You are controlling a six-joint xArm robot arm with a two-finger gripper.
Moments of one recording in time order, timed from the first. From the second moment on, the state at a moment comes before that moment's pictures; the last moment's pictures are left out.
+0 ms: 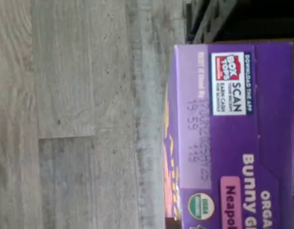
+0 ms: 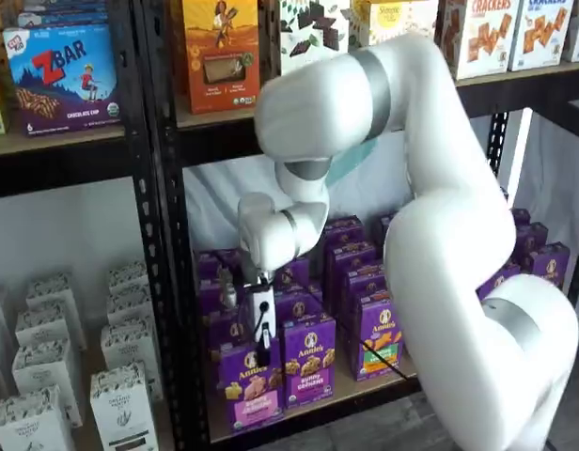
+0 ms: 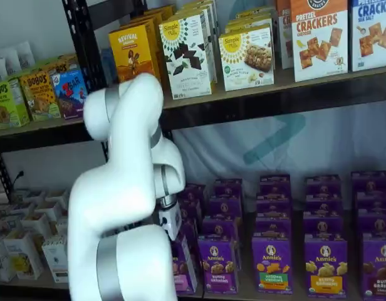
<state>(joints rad) 0.38 0.80 -1.26 0.01 0.47 -1.20</state>
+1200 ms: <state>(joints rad) 0.31 0.22 -0.86 0.01 0.62 -1.26</state>
